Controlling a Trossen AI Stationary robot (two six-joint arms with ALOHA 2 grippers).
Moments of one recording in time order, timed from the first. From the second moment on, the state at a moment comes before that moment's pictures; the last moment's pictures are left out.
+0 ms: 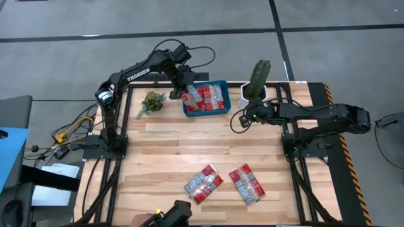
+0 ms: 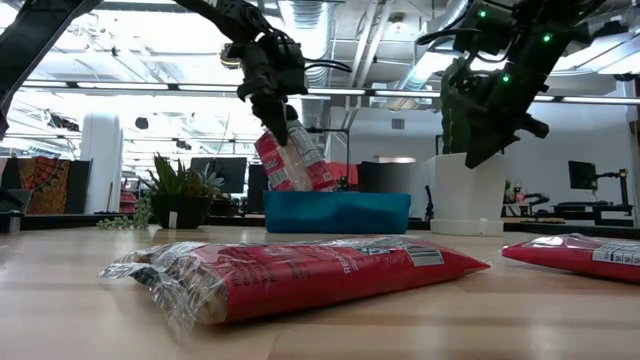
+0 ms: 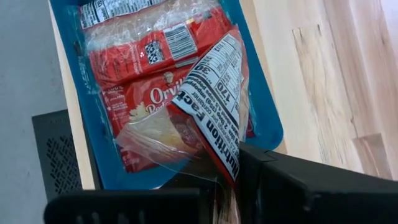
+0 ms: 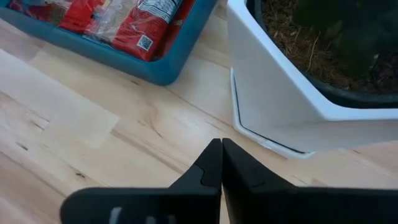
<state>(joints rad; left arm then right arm) 0.70 1.93 1.83 -1.06 0.29 0.82 -0.25 1.14 0.71 -0.59 0.45 0.72</state>
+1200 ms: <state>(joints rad) 0.63 2.00 1.83 -0.91 0.05 0.85 -0.27 1.14 0.71 -0.59 0.45 0.72</state>
